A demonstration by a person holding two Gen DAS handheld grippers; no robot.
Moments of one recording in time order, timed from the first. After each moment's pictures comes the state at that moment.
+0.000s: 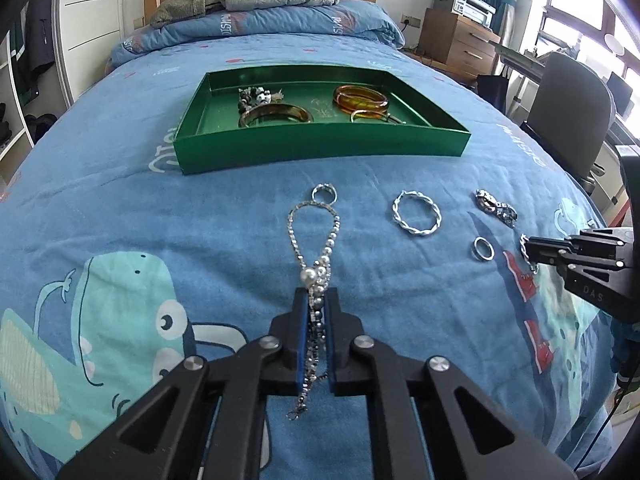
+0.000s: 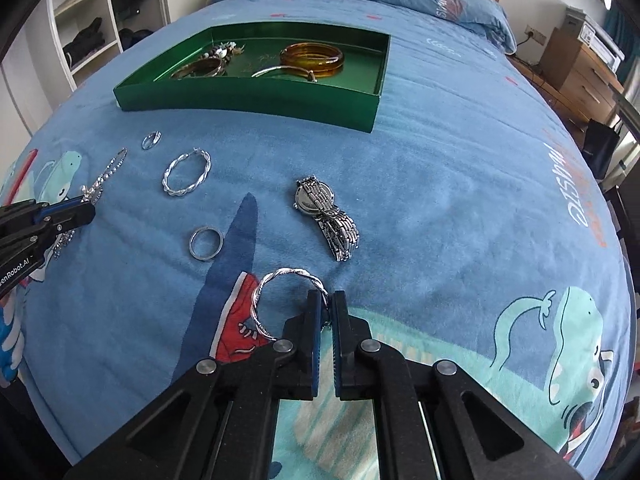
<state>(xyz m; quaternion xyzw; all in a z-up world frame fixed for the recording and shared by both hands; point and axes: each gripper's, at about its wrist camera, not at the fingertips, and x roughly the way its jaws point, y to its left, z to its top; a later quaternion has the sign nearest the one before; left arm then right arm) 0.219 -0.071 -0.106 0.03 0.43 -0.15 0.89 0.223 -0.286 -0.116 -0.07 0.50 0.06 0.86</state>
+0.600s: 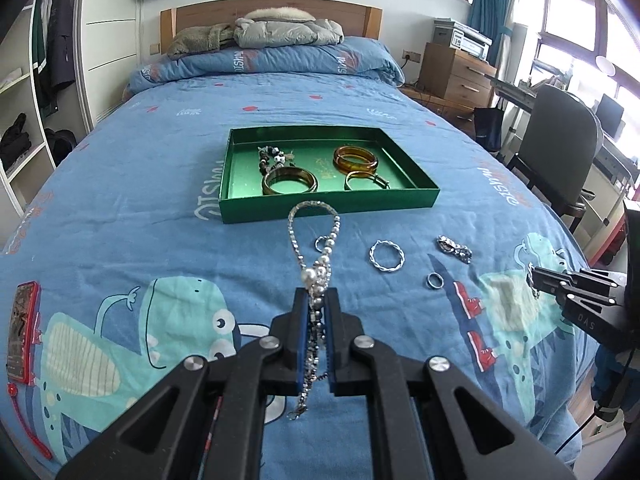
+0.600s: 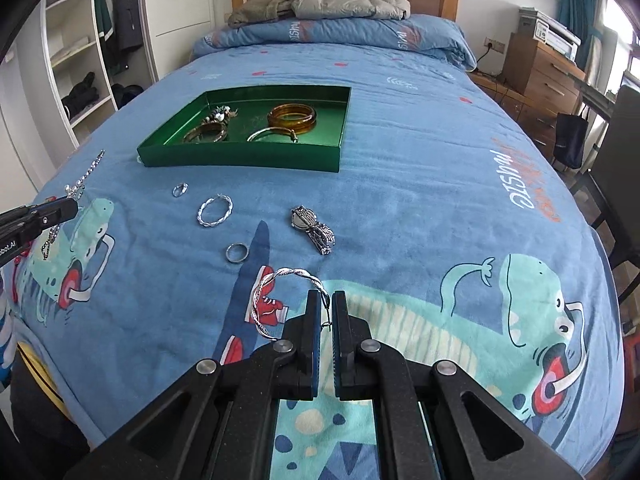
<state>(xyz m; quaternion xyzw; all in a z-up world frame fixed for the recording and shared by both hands) 0.173 -0.050 -0.027 0.01 0.38 -0.14 0.91 0.163 -0.296 -0.058 -0.01 0.43 0.04 0.90</state>
